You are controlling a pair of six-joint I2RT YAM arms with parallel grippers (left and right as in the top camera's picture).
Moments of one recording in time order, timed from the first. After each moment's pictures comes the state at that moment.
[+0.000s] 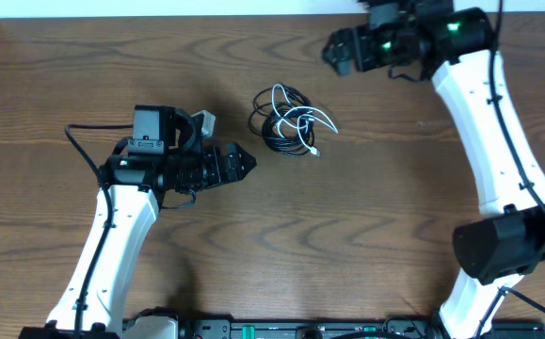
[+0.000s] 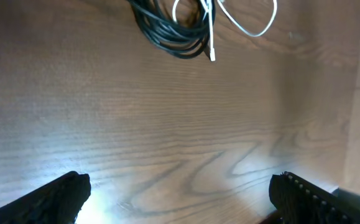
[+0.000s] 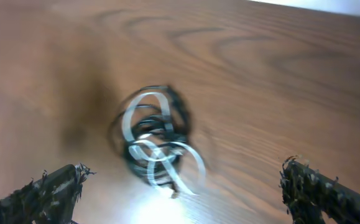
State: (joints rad) left arm -0.07 1.34 0.99 -0.77 0.60 -0.35; right arm 0.23 1.96 2.09 -1.04 -0.29 0.09
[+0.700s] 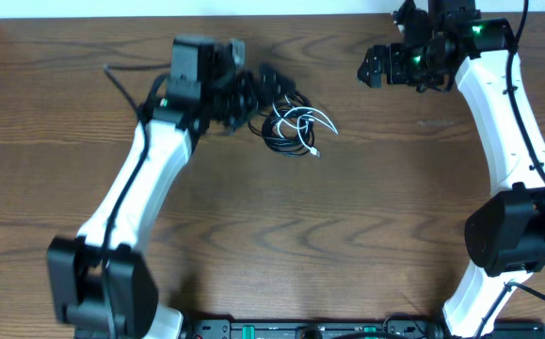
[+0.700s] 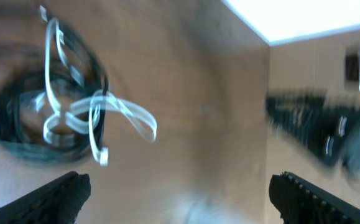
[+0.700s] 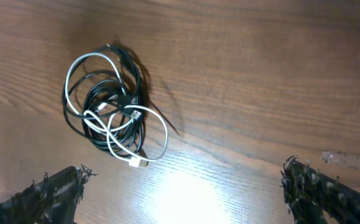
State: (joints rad) left arm -0.22 1.68 1.37 -0.45 0.64 -0.73; right arm 0.12 1.98 1.93 -1.06 -0.33 0.09
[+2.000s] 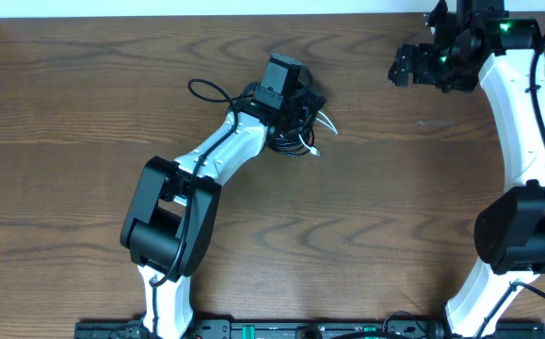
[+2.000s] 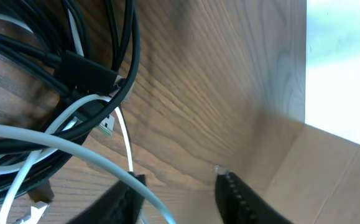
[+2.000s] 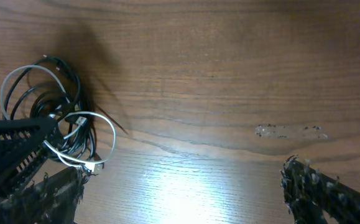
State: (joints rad) left arm -0.46 2.03 1.41 -0.18 0.32 -1.38; right arm 0.02 1.98 1.93 -1.11 -0.22 0.10
